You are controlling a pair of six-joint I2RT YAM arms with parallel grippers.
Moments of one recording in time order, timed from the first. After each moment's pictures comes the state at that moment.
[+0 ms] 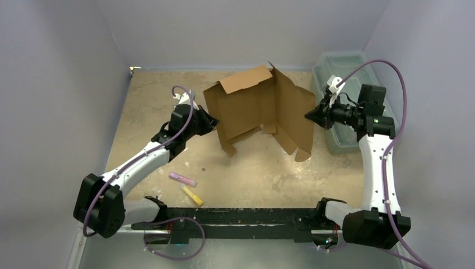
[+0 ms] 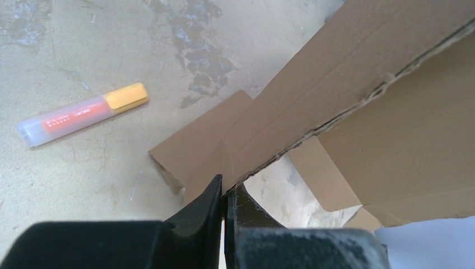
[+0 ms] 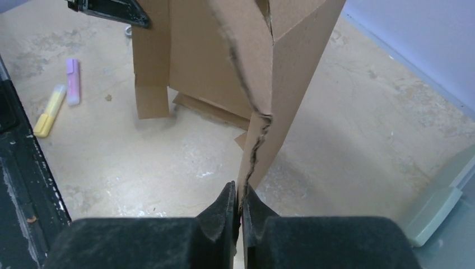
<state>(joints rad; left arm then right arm) -0.48 1.25 0.79 0.02 0.00 -0.81 -0.18 1.13 1.26 -0.84 -0.97 -0.61</state>
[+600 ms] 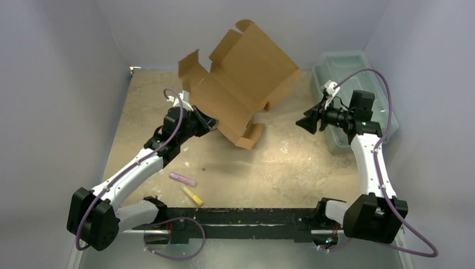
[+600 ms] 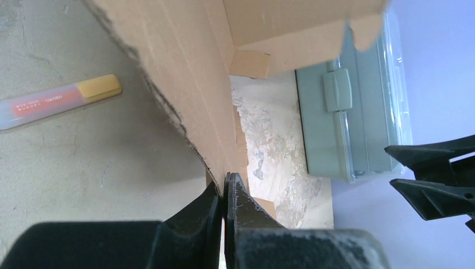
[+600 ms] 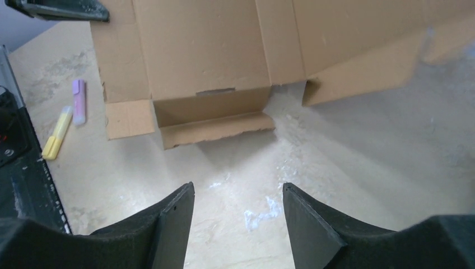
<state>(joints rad) -0.48 1.12 0.77 0.00 0.05 -0.90 -0.18 1.17 1.04 -0.56 -1.02 -0.43</state>
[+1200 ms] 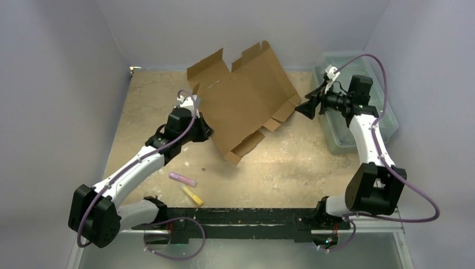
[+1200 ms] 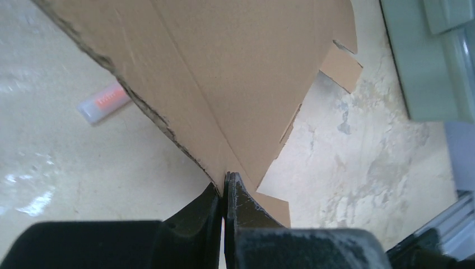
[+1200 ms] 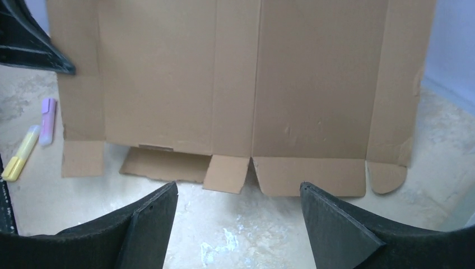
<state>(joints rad) -0.48 1.16 0.78 -0.17 0.06 -0.59 -0.18 1.38 1.18 -0.36 -1.04 -0.38</state>
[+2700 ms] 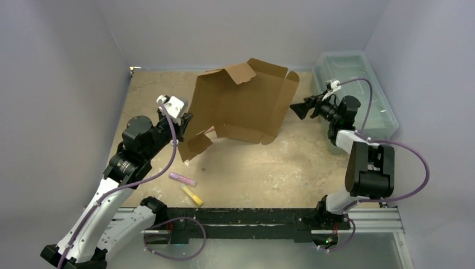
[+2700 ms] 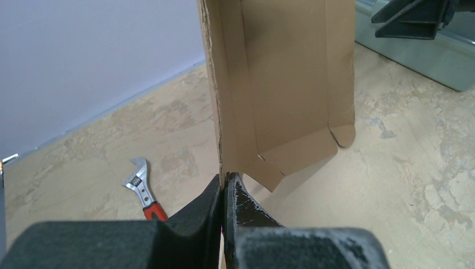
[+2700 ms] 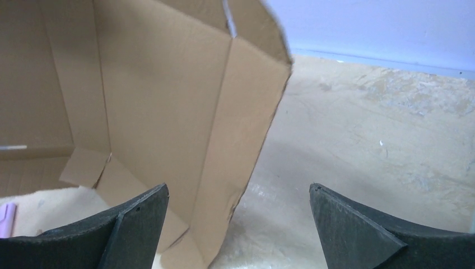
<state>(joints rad) -0.48 0.75 0.95 -0.32 0.06 0.13 -0.17 1.55 0.77 0.66 -0.87 0.22</state>
